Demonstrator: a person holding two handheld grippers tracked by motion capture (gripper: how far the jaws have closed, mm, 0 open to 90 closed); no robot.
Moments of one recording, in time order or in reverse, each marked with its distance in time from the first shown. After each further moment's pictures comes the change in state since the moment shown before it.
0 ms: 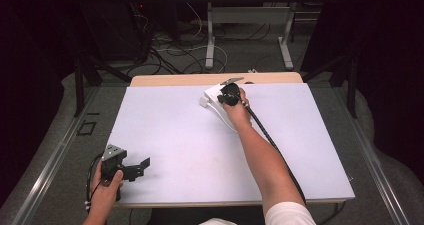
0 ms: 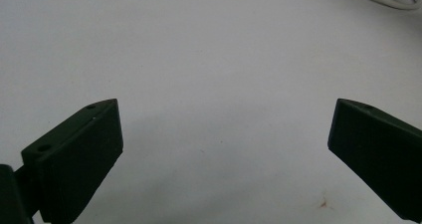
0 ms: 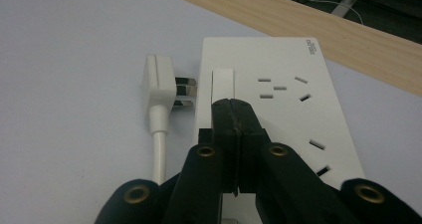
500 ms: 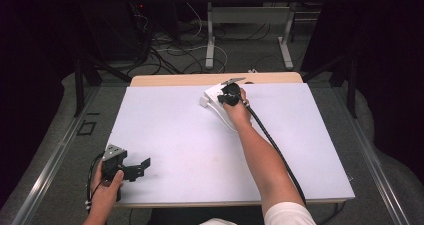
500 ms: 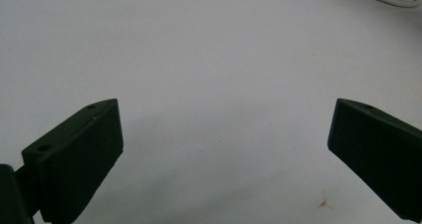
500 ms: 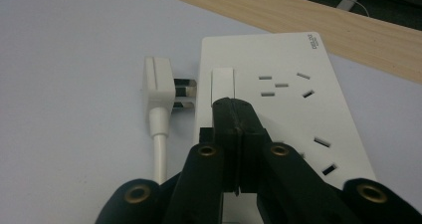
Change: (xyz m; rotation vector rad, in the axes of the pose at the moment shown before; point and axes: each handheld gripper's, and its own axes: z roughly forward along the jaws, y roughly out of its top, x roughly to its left) left arm -0.001 0.000 0.001 0.007 0.001 -0.002; right arm -0.003 -0.001 0.001 -0.009 0.018 0.057
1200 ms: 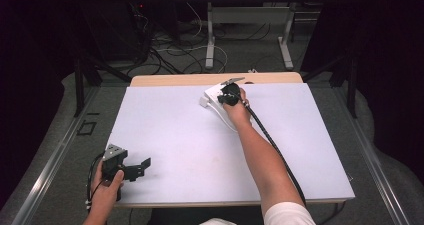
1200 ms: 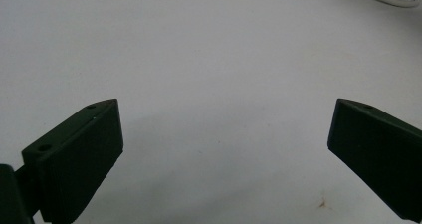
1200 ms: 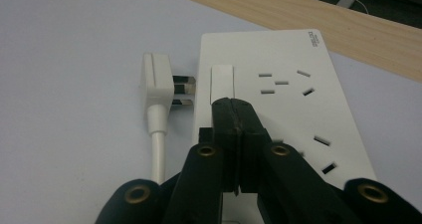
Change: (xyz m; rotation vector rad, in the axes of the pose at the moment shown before) left arm 0.000 0.001 0.000 -0.003 -0.004 0.004; right arm 0.001 0.000 0.001 0.015 -0.005 -0.025
